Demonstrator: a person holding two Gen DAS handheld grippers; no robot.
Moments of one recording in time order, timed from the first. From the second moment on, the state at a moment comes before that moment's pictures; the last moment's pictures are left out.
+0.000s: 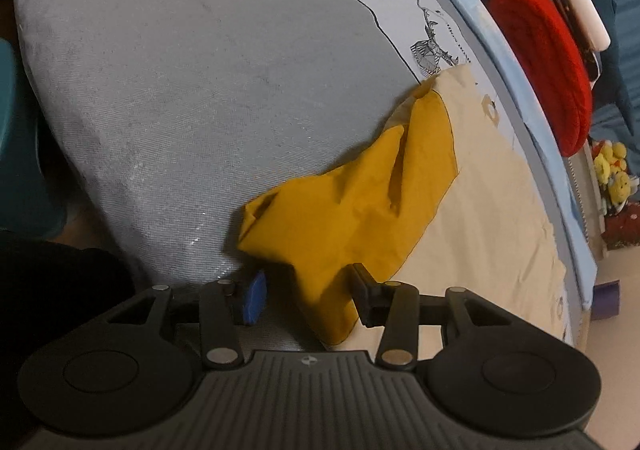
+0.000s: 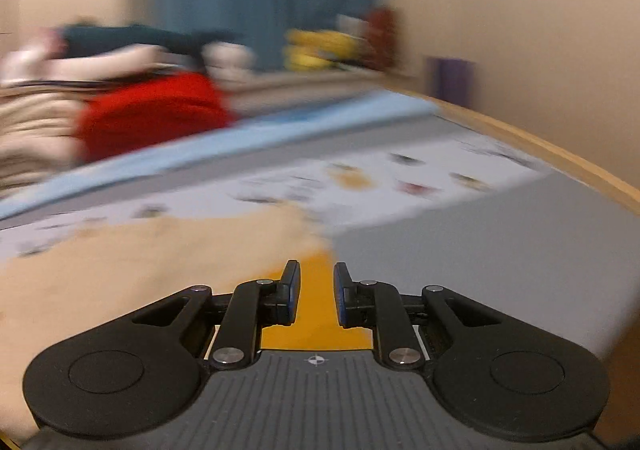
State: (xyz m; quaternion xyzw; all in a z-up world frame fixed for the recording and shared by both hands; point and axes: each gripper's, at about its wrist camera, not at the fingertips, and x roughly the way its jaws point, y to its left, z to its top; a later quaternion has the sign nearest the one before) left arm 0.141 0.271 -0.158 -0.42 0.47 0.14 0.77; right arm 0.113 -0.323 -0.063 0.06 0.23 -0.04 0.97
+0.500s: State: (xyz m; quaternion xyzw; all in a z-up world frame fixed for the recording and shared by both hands) left arm 0.150 0.257 -0.163 -0.40 0.47 0.12 0.78; right arm 0.170 -0.203 -0.149 -0.01 0.43 0.19 0.88
